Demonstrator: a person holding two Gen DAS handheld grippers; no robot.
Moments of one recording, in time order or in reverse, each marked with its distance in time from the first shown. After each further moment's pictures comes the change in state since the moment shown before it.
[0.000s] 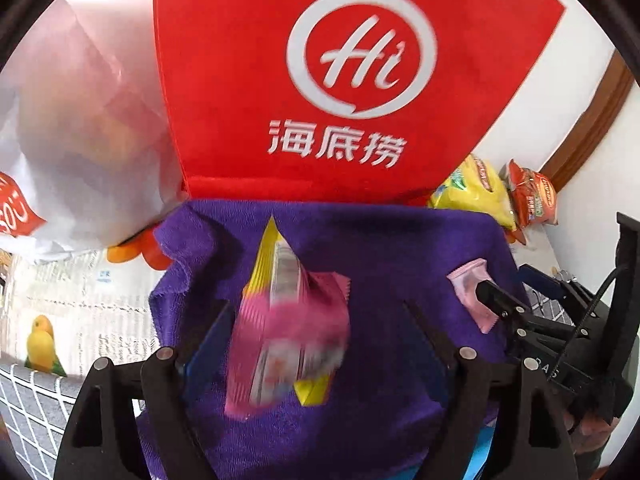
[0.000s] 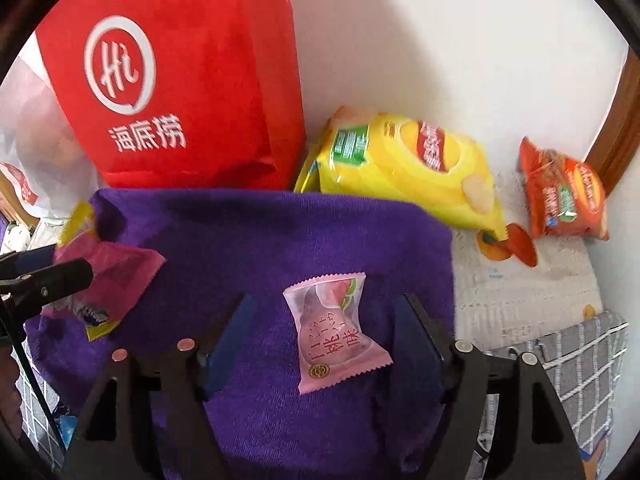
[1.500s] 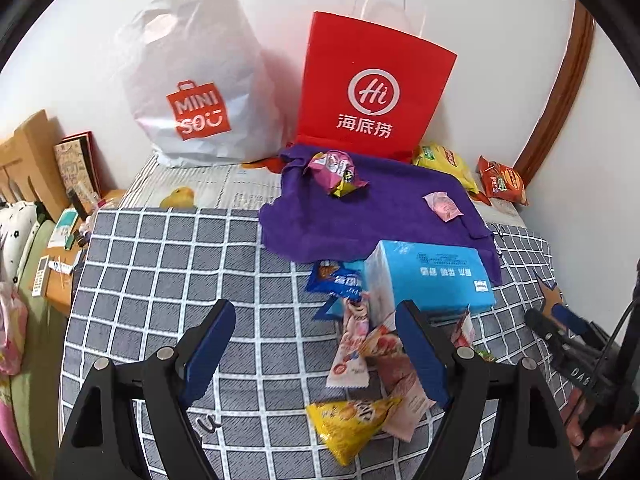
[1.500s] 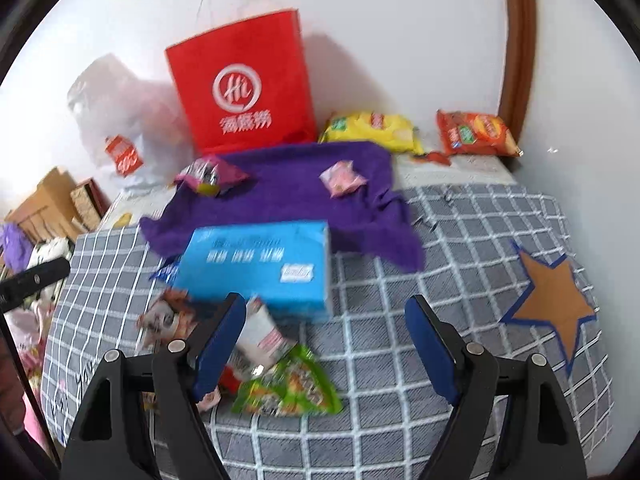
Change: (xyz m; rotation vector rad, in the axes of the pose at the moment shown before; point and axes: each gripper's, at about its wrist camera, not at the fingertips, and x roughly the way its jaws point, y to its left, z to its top) left arm -0.200 0.033 -0.191 -0.071 -0.154 0.087; right arm -0.206 0.027 -0.187 0.116 -0.116 0.031
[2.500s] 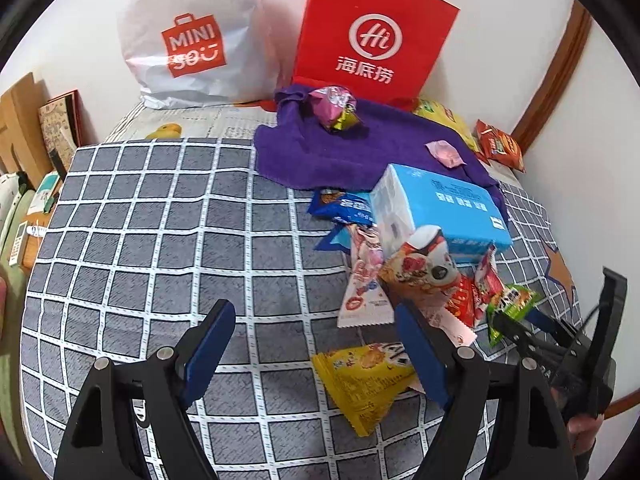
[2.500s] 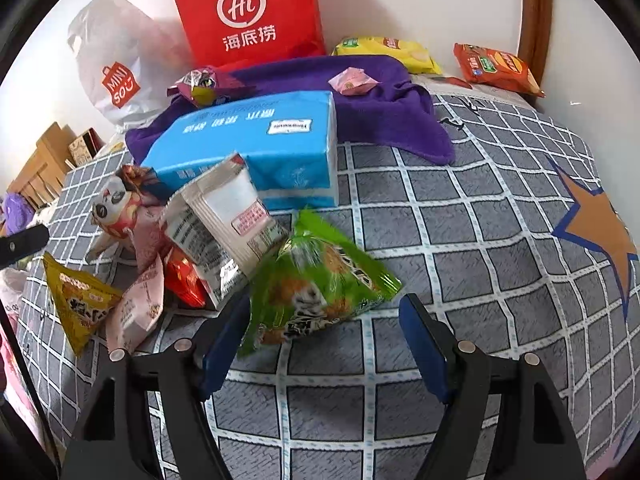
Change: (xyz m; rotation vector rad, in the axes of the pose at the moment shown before) left arm 0.038 0.009 -0.058 0.001 0.080 -0.059; right arm 0.056 -0.007 -0.075 -0.022 0.120 0.036
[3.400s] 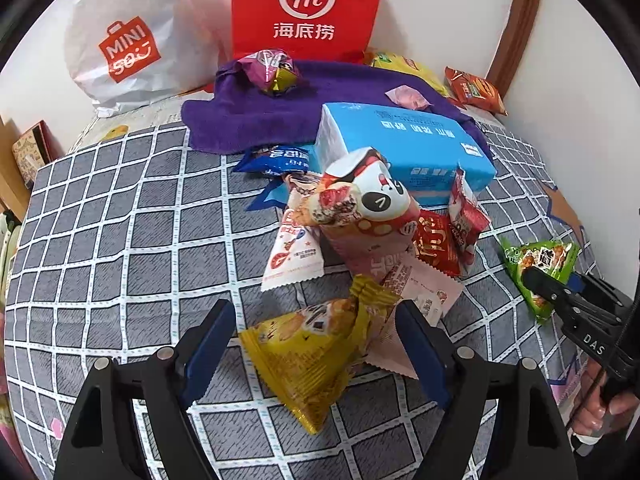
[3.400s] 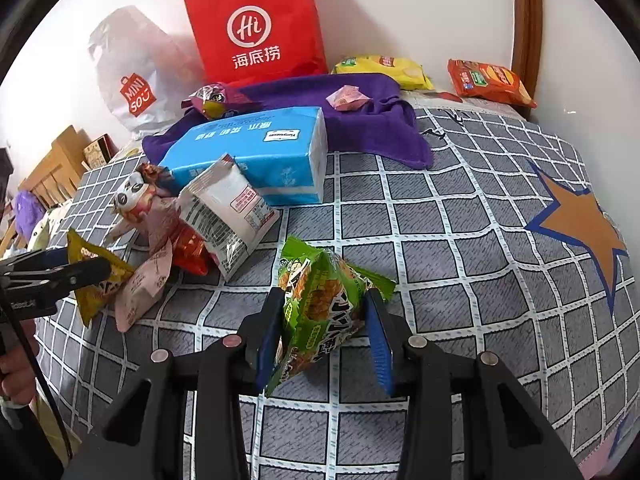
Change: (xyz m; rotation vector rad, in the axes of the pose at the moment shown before) left arm 0.032 -0.053 -0.030 0.162 0.045 0.025; right arm -0.028 -0.017 -0.021 -0.031 -0.070 0.021
